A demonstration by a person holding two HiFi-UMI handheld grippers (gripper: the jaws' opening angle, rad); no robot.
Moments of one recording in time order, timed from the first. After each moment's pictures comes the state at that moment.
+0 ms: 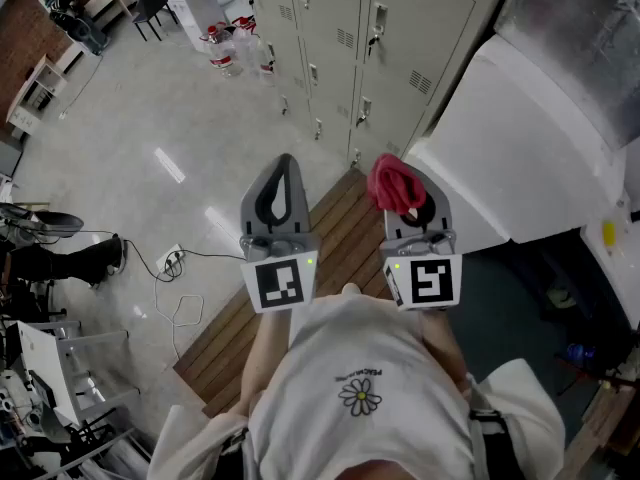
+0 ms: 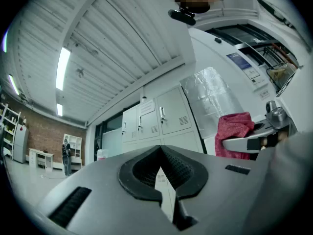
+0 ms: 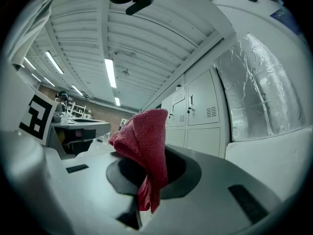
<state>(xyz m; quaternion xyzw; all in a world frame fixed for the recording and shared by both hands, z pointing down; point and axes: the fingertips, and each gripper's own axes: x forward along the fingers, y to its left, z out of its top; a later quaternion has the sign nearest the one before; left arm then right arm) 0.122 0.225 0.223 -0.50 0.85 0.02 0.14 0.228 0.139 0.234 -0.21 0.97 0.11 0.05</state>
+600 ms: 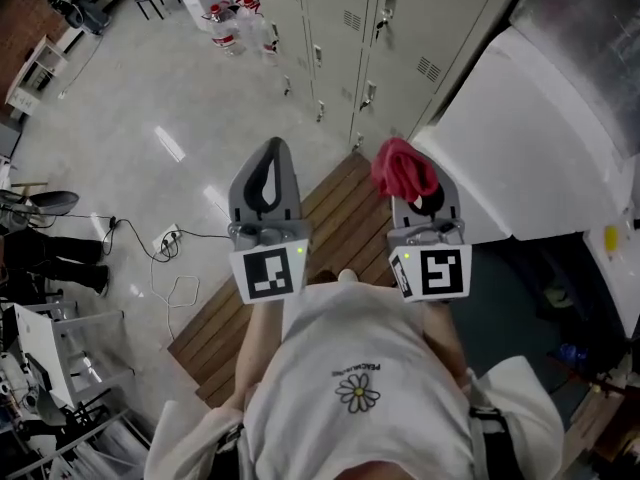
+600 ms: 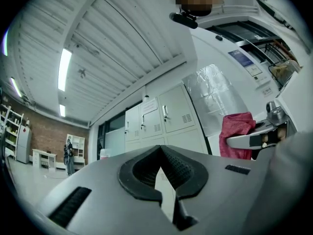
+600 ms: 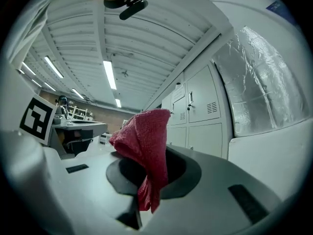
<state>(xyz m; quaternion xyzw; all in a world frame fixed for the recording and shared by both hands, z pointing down) 0.105 0.224 0.228 -0.49 0.86 0.01 0.13 0.223 0.122 0.243 -0.20 0.97 0.10 0.04</state>
